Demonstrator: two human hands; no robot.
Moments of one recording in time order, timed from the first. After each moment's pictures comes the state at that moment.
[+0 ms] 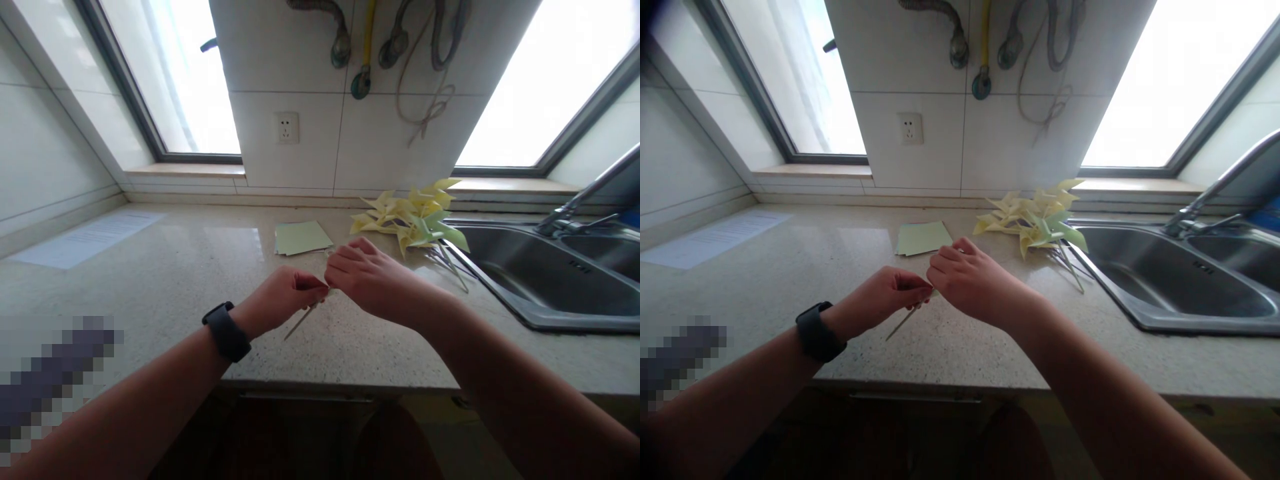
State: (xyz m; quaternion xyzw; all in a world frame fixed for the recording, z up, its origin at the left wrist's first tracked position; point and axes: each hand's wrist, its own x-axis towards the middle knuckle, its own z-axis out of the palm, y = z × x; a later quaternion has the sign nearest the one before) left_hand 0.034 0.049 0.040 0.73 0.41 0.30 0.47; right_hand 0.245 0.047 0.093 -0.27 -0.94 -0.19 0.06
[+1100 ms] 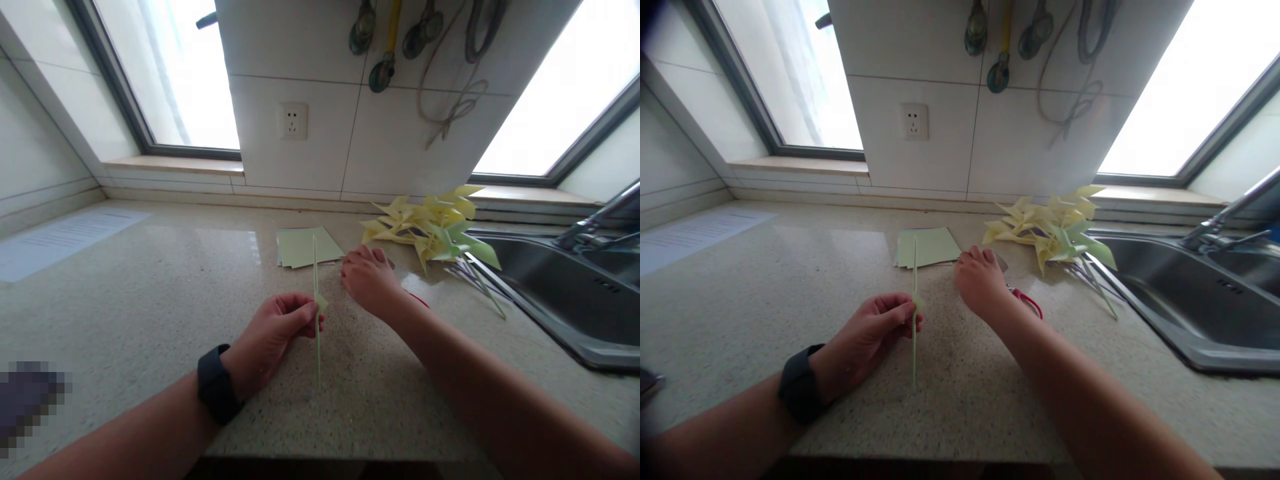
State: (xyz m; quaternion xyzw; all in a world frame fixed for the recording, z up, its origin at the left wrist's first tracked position) left_hand 0.019 0.061 -0.006 0.42 0.36 0.46 0.70; right_hand 0.230 0.144 0.008 -0.49 -0.85 -0.11 0.13
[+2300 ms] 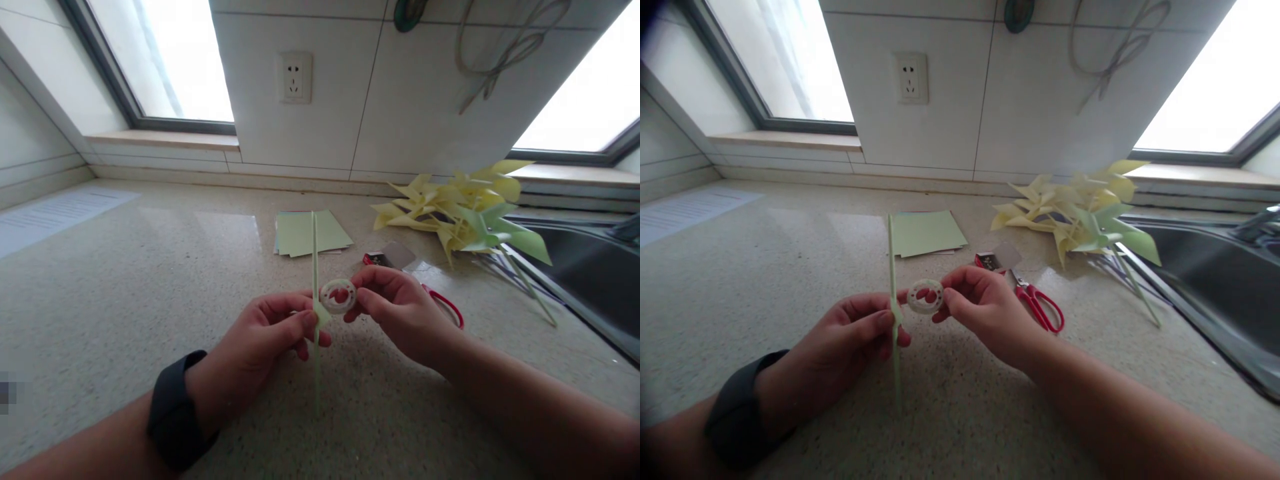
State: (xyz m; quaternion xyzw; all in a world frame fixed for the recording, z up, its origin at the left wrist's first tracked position) left_hand 0.013 0.060 -0.004 0.43 0.31 0.43 0.73; right_hand 0.229 0.096 0.003 -0.36 -0.60 0.58 0.42
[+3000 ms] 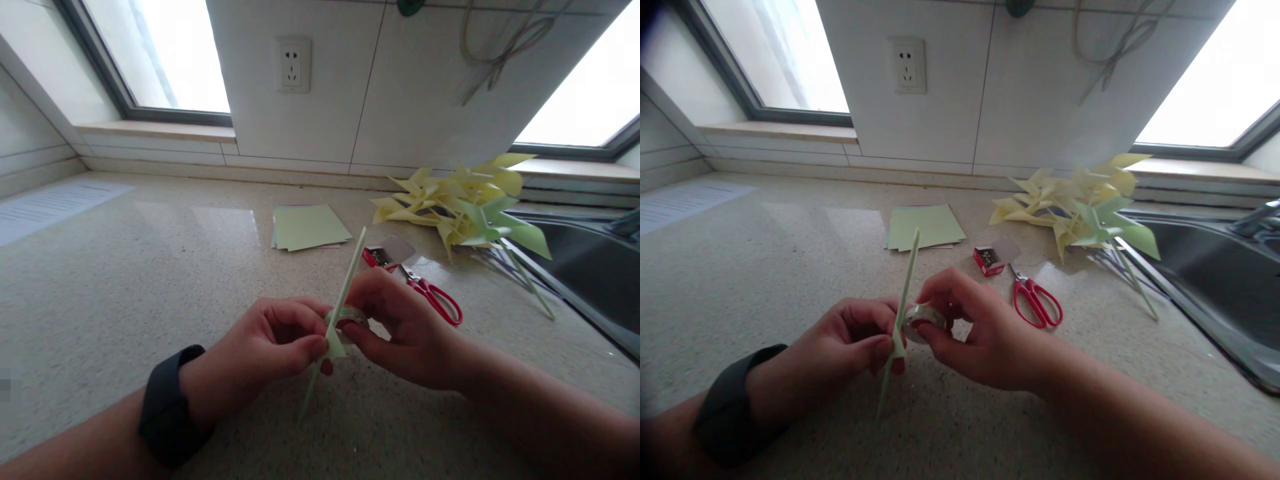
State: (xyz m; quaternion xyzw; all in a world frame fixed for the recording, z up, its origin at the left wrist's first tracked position) left_hand 0.011 0.059 -0.005 0.51 0.22 0.39 0.73; right_hand 0.233 0.076 0.010 -0.26 -0.79 0.42 0.36
